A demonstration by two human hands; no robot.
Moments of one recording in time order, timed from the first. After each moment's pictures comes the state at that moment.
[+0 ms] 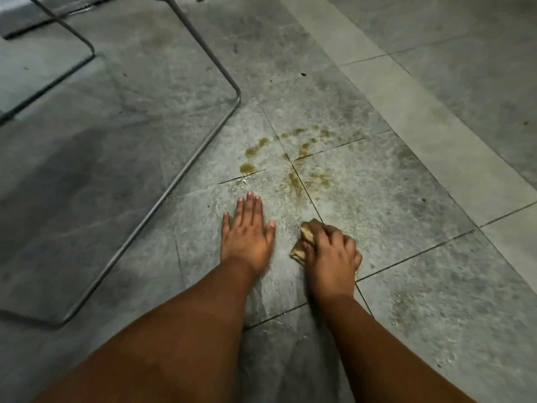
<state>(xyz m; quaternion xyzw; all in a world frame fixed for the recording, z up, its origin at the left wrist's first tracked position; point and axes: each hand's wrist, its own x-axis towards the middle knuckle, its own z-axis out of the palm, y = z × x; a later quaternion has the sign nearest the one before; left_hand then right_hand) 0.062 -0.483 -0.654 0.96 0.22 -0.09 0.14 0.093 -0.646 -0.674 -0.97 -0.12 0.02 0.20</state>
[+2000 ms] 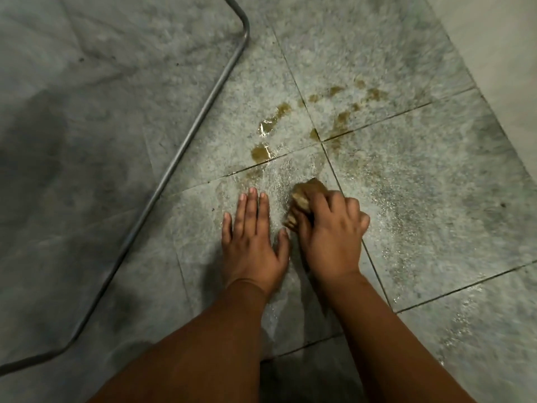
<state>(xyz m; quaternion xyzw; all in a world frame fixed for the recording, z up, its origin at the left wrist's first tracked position) 0.076 -0.461 -0.692 0.95 0.28 -0.04 0.15 0.159 -0.566 -0.677 -0.97 -0.19 0.02 0.18</state>
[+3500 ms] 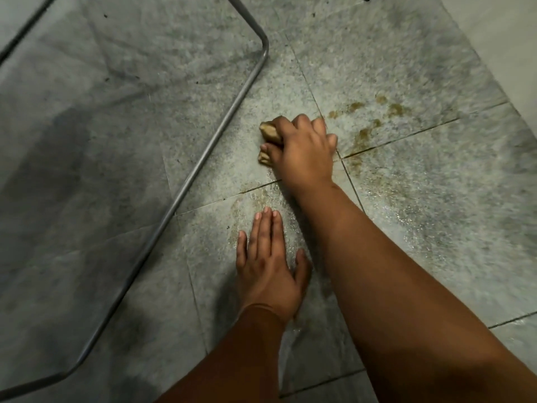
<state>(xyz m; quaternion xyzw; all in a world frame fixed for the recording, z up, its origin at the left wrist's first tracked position) 0.078 -0.462 -0.694 0.95 0.28 -0.02 0.14 0.269 -0.439 -0.679 -0.94 -0.26 0.01 0.23</state>
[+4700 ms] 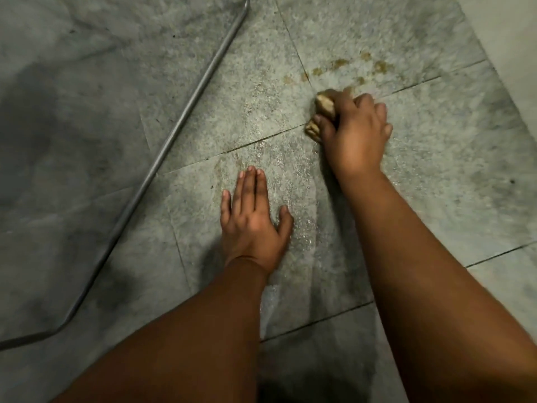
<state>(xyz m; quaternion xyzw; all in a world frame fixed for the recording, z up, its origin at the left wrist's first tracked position) 0.079 -0.463 -0.692 0.95 0.28 0.02 0.14 0.266 -0.538 -0.671 -0.96 -0.14 0.00 0.22</state>
